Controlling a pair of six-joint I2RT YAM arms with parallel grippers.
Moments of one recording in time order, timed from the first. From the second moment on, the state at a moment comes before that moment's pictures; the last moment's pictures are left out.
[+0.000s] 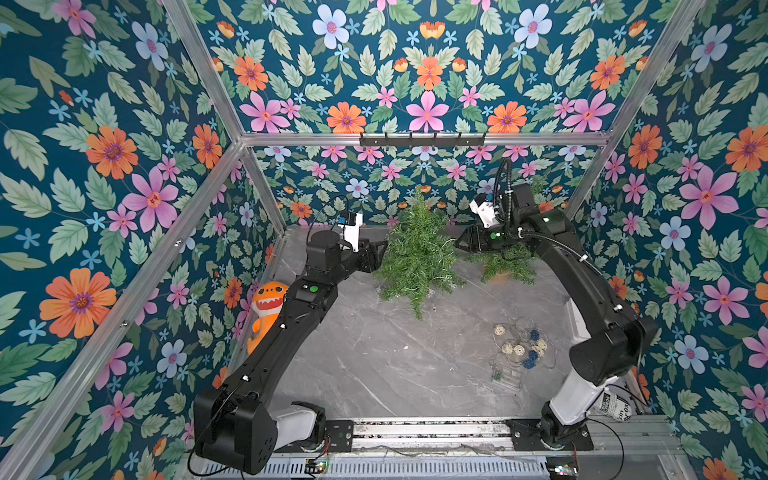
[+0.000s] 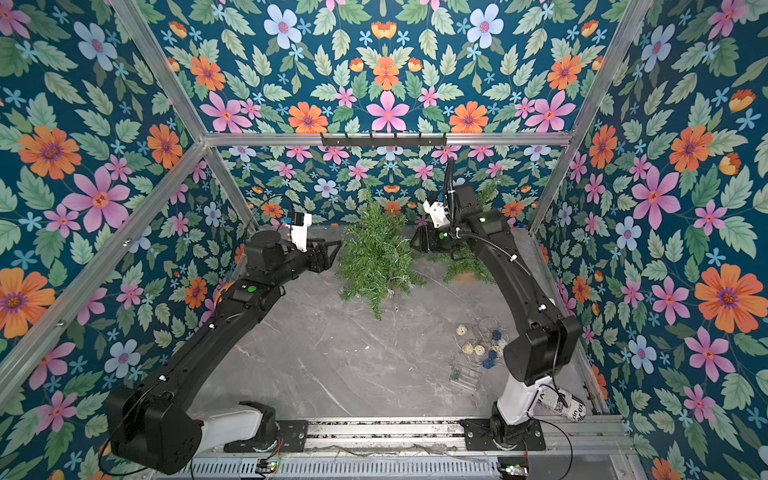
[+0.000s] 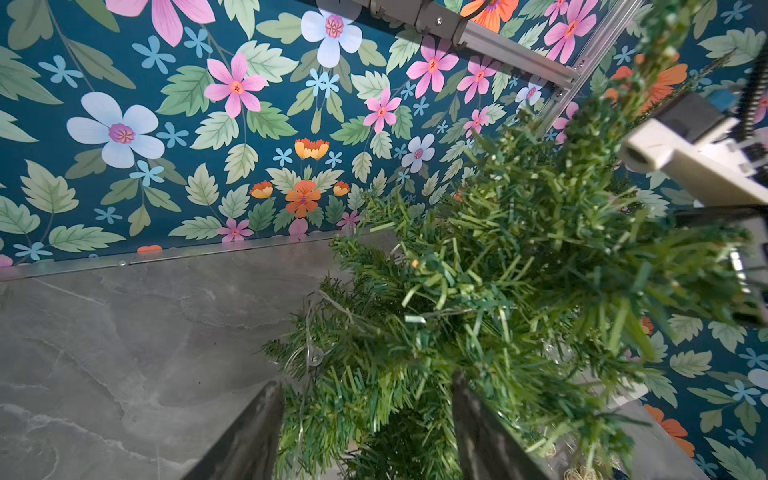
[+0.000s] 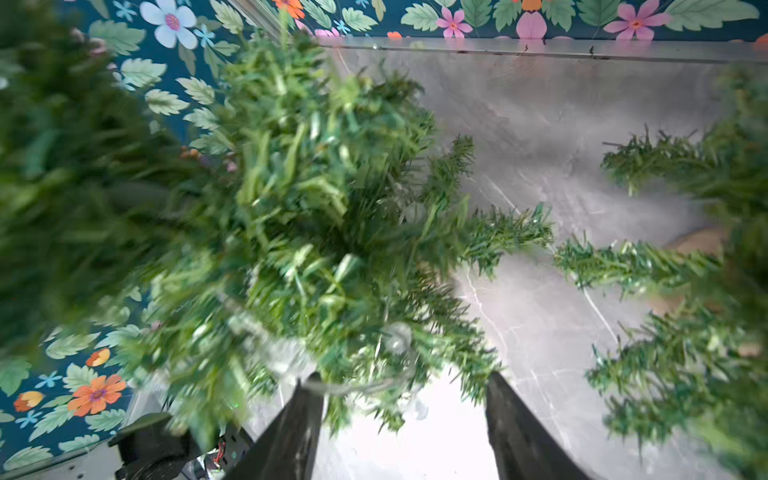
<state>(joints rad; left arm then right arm) -0.33 1.26 1.08 -0.07 0.30 -0.26 0.32 1.69 1.88 -1.01 -0.42 0.22</state>
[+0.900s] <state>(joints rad) -0.39 1.18 0.92 -0.03 0.20 -0.31 0.70 1.35 0.70 0.15 -0.01 0.43</state>
